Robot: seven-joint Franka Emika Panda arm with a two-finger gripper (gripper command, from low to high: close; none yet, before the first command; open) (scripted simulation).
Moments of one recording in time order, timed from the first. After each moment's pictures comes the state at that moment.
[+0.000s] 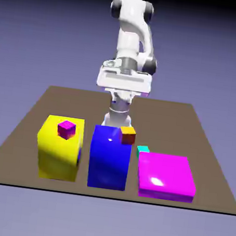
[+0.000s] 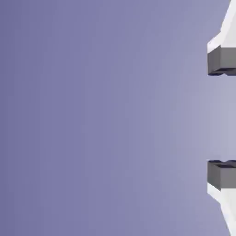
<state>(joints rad) 0.04 -0.53 0.00 -2.79 0.01 3.00 0.70</state>
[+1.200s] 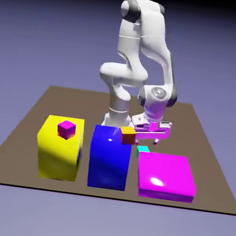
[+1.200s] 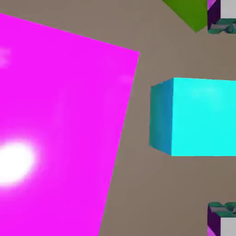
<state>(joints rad) -0.12 -0.11 0.69 -2.94 0.29 2.67 0.88</state>
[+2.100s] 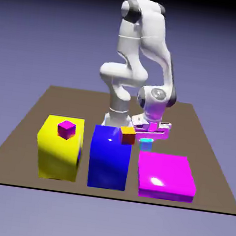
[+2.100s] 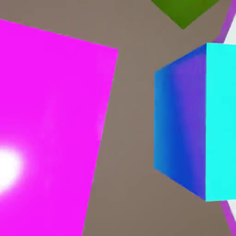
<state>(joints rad) -0.12 -0.19 0.62 -2.95 0.31 2.61 0.88</state>
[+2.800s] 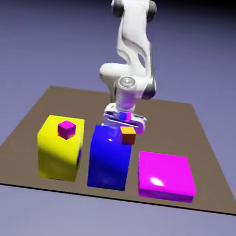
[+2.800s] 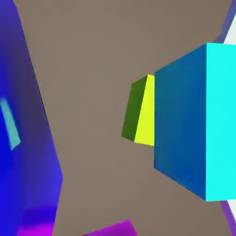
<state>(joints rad) 0.03 -0.24 0.10 -3.04 0.19 2.62 0.99</state>
